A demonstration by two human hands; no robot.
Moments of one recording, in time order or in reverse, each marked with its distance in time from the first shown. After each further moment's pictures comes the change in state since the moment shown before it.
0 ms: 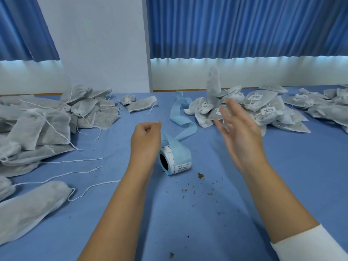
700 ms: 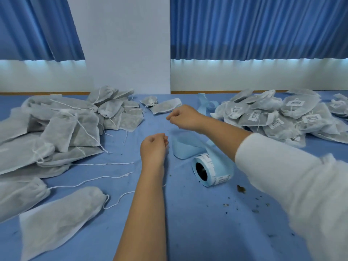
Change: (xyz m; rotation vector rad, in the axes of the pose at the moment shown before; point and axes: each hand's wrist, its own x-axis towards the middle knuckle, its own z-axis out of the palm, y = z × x) left_hand 0.065 -0.039 -0.042 -0.210 0.138 -0.261; right_hand 0.091 0.102 0.159 -1.274 -0.606 0.091
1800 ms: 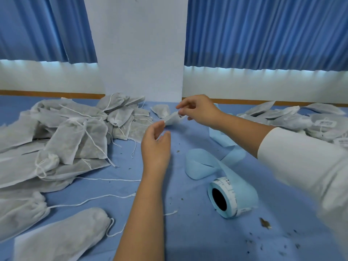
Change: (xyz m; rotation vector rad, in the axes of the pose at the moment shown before) left_hand 0.040 0.023 -0.006 0.097 -0.022 0.451; right_hand 0.056 -0.005 -0.025 0.207 0.128 -0.212
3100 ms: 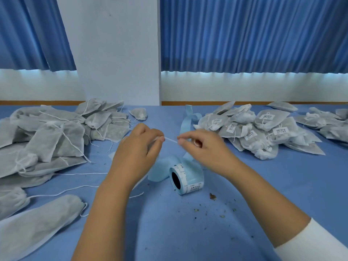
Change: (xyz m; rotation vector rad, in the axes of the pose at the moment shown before) left_hand -0.079 0.065 -0.013 0.735 -0.359 0.508; right_hand -0.190 -0.011 -0.053 -0.102 0.086 -0.017
